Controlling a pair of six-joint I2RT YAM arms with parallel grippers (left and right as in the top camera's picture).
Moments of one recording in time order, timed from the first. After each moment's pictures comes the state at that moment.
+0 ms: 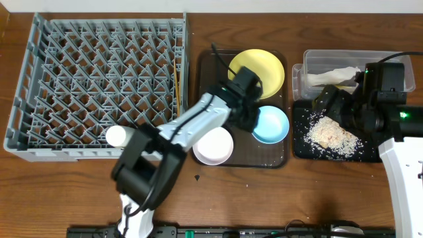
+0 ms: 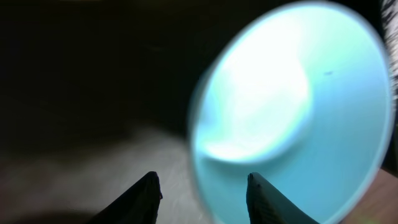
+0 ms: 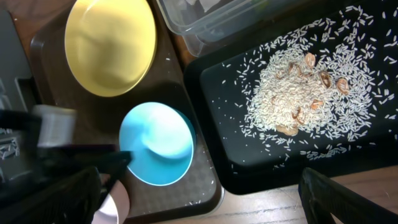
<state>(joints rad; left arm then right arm) -0.68 2.02 1.42 -0.63 0.28 -0.27 -0.03 1.28 1.25 -1.06 -0.14 0.52</state>
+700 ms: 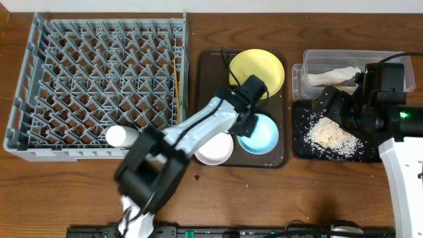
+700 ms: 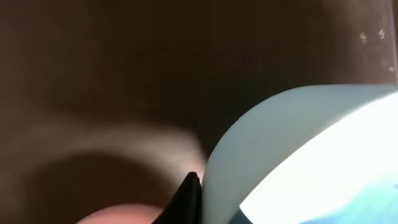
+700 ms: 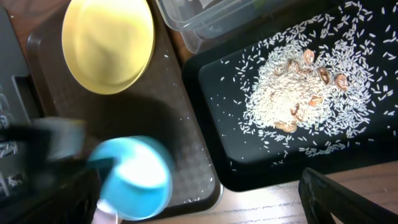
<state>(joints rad) -0.72 1.96 1.45 -0.82 0.01 -0.30 -0.03 1.28 1.25 -1.07 -0.14 0.52</state>
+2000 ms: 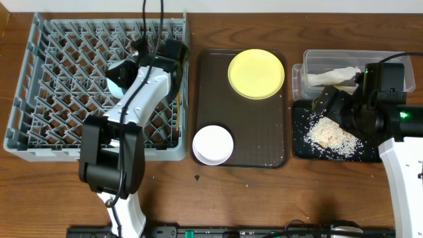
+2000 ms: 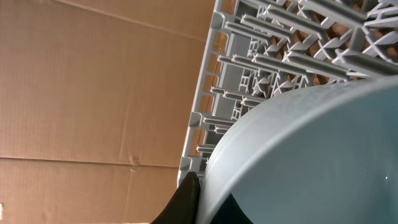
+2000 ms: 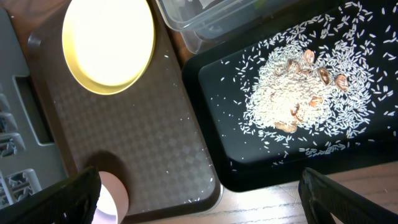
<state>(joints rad) -0.26 1.98 1.48 -0.94 -1.30 -0.19 -0.03 1.28 1.25 -1.07 -0.14 0.52</state>
